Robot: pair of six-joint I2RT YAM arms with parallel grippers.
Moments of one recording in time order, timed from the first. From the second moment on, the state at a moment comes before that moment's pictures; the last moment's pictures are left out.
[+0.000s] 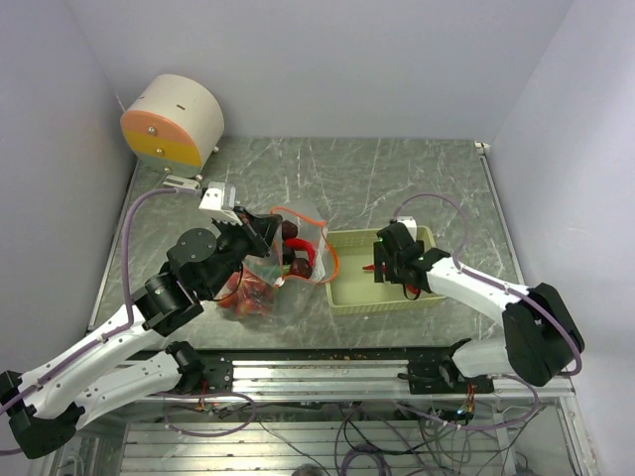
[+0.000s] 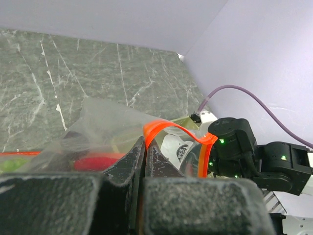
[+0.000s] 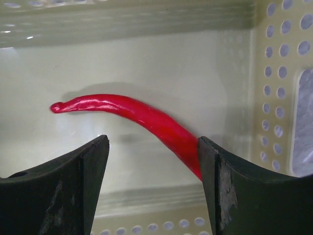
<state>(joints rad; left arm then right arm) -0.87 0.76 0.84 -0.08 -0.36 -0.52 0.58 1.33 0.69 -0.40 0.37 0.45</state>
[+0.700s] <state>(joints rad) -0.87 0.79 0.84 -0.10 -0.38 -0.52 0.56 1.26 0.66 -0.33 0.24 0.40</state>
